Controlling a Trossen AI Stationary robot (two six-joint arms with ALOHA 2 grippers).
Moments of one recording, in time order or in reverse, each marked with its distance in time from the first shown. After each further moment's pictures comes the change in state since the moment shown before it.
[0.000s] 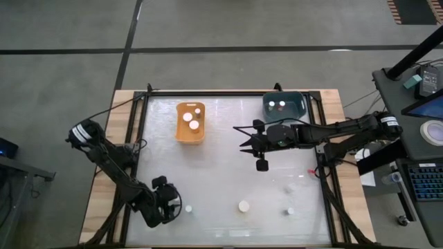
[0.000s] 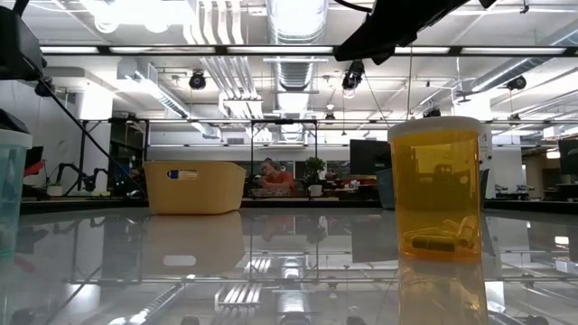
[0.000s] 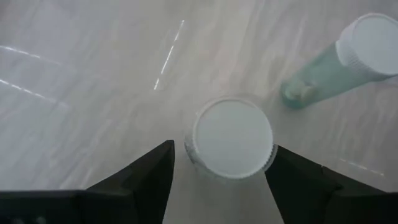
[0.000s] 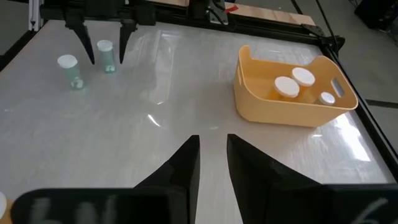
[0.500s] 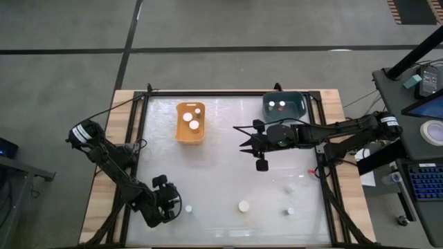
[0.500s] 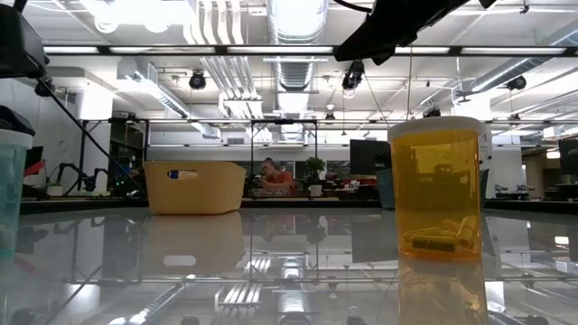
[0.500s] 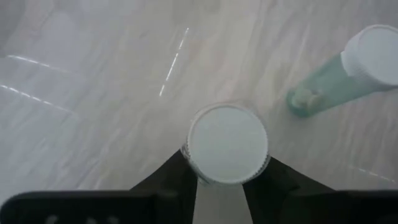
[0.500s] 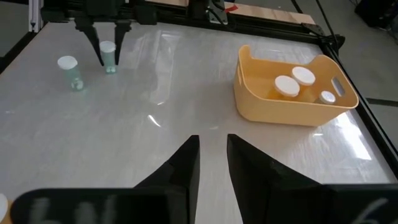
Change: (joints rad) left arm 0.000 0.002 0.000 -0.008 -0.034 0.009; right arm 0.000 0.000 0.000 0.000 0.000 0.008
